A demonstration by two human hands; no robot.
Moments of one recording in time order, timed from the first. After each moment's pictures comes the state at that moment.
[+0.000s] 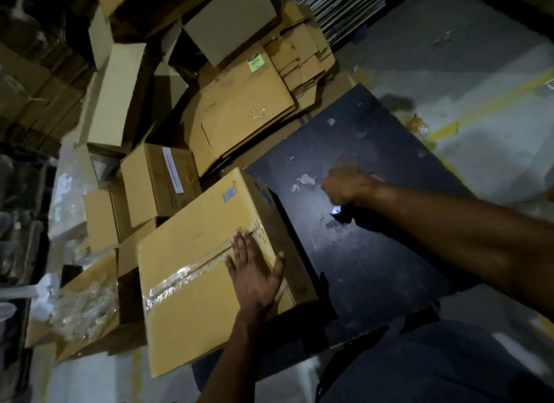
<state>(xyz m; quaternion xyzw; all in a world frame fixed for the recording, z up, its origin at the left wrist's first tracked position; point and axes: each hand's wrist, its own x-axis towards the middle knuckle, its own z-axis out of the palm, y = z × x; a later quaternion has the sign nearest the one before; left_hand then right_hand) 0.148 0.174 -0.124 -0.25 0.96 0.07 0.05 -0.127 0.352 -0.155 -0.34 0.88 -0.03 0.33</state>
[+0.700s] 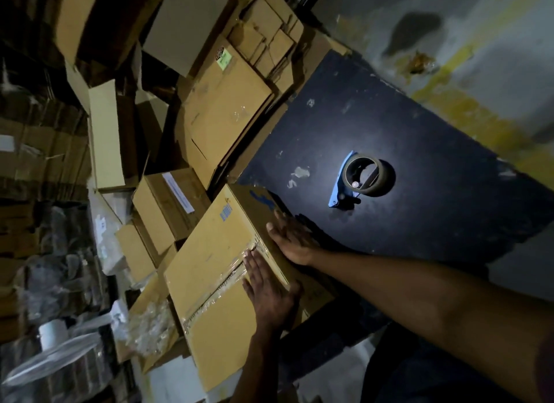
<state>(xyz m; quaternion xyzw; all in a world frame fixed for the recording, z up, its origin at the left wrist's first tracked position) 0.152 0.174 -0.121 -0.23 0.96 0.08 0.16 0.018 0.246 -0.203 -0.13 0.71 -0.56 0.42</state>
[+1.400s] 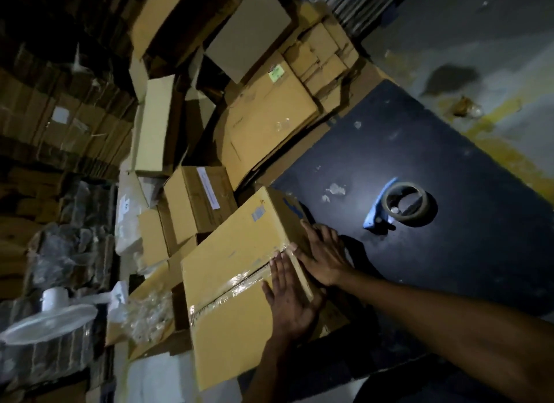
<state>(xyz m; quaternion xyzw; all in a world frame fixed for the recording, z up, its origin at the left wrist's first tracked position) 0.152 0.179 -0.113 -0.21 0.96 0.09 0.13 0.025 0.266 -0.178 -0.18 0.81 -0.48 0.27</state>
